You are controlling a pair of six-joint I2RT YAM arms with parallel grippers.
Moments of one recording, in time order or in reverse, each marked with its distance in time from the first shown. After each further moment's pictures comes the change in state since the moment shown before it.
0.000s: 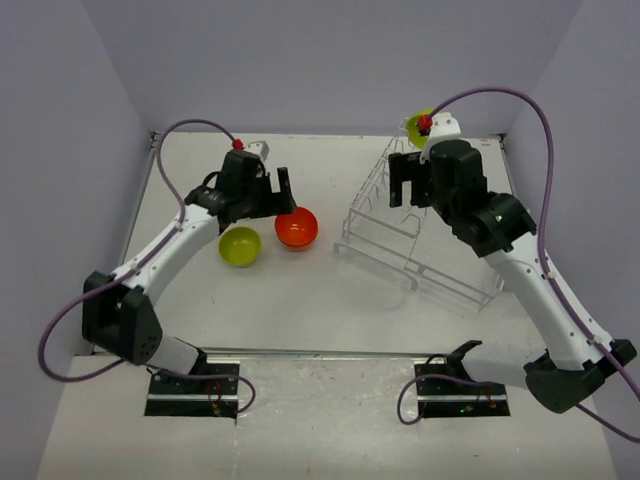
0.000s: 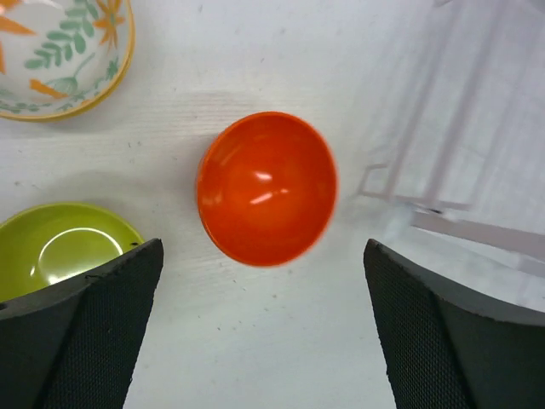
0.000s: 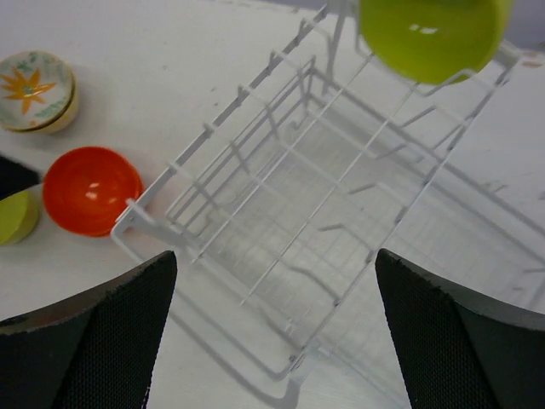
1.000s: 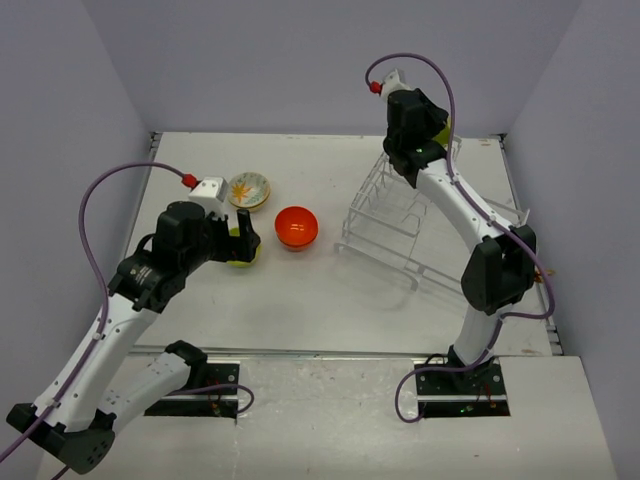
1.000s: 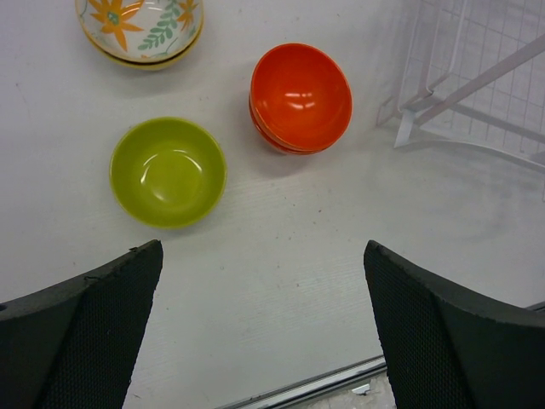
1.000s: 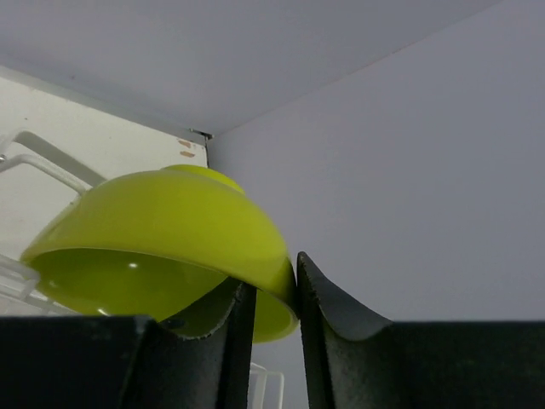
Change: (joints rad) left arm -0.063 -0.709 -0.202 -0.251 -0.124 0.158; right arm -0.149 0.655 0.248 0.666 0.591 -0.957
